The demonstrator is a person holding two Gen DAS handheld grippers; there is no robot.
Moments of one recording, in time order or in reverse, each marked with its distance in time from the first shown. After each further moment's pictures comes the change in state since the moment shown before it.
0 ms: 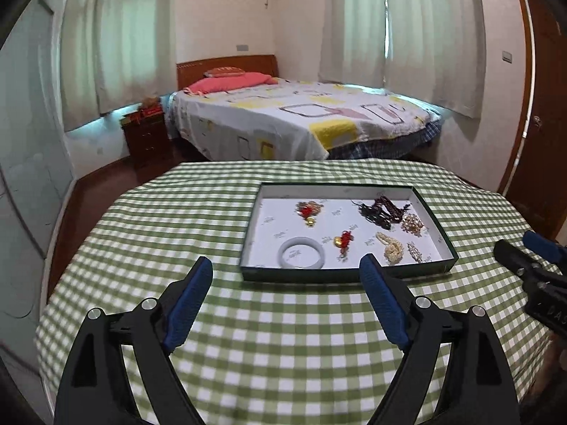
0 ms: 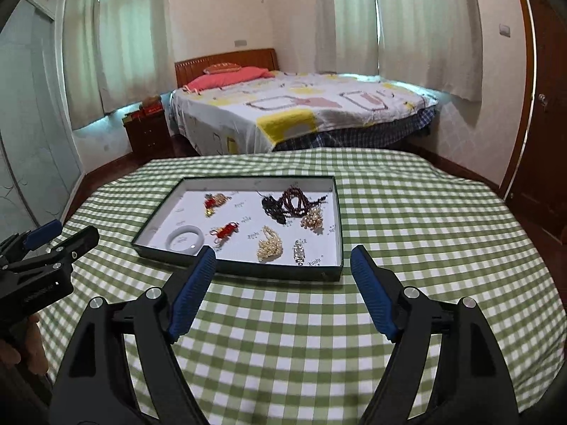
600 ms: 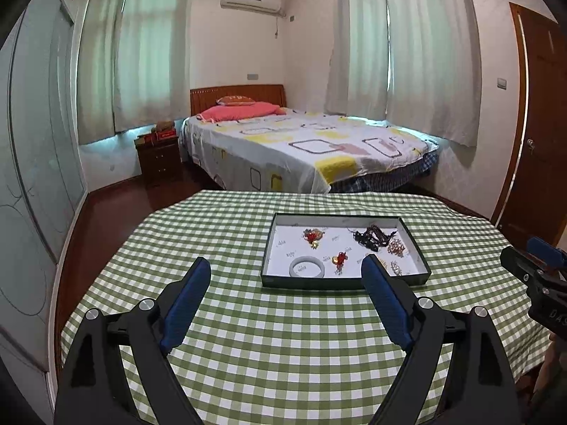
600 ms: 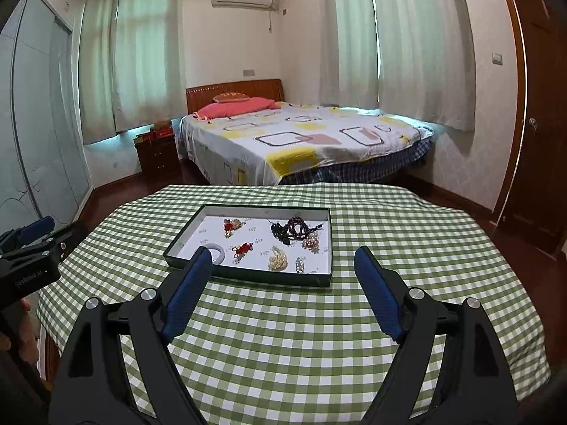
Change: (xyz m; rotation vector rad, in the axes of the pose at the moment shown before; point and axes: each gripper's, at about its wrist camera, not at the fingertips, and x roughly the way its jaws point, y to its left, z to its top) left arm -0.096 0.011 0.001 -0.023 -0.117 0.010; right arm -0.096 0.008 0.001 -0.035 -0.118 0.001
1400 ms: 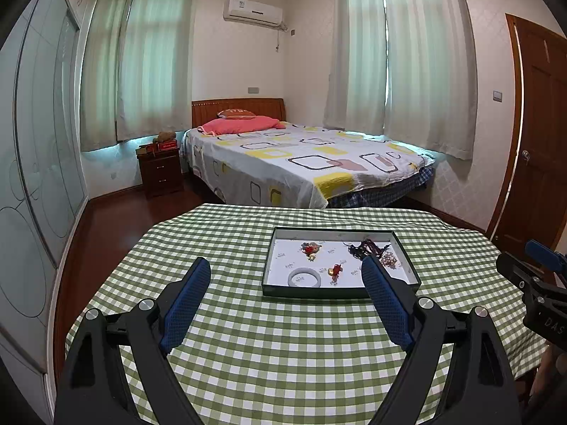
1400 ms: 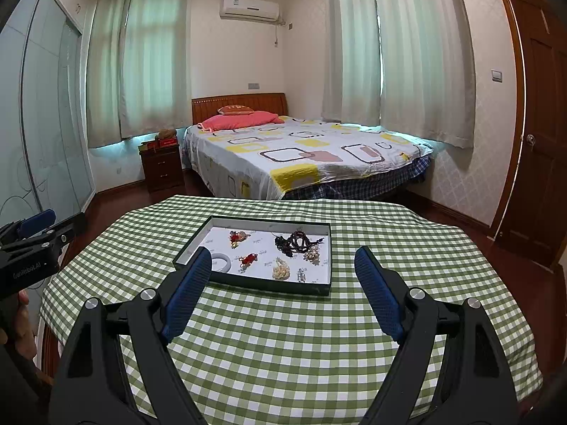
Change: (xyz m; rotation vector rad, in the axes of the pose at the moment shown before) left arm -0.026 0.005 0.003 -0.014 -0.052 -0.010; right arm -0.028 0.008 0.004 -0.028 -0.049 0.002
